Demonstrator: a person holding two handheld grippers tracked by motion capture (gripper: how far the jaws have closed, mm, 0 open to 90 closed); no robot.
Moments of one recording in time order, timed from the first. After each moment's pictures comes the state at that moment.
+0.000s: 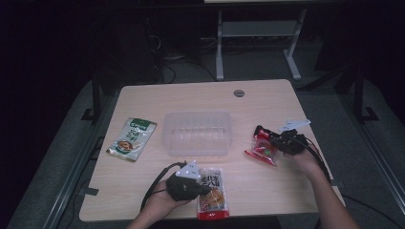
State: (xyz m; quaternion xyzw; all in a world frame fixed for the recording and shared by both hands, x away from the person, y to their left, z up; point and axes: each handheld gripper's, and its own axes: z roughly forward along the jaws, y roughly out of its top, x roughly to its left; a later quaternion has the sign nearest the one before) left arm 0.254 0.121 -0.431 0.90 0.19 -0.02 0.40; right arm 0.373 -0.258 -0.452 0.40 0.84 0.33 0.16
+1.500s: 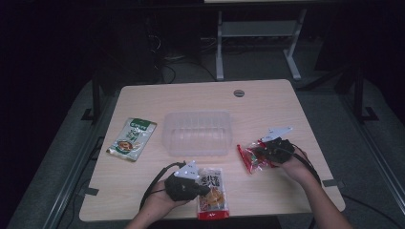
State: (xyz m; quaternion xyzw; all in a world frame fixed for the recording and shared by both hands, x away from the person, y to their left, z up) left arm 0.254 0.124 -0.429 0.90 0.18 -0.02 0.40; right arm 0.350 -0.210 -0.444 0.31 0.88 0.32 0.14
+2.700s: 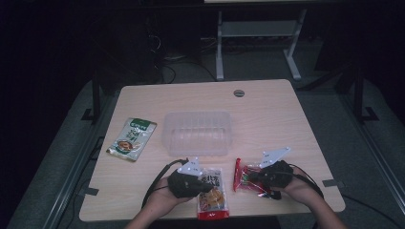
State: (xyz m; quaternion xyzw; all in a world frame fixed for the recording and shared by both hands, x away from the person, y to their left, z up) left arm 0.263 0.112 -0.424 0.90 0.18 -0.02 0.40; right arm 0.284 -0.194 -0.445 0.22 0.91 0.35 0.04
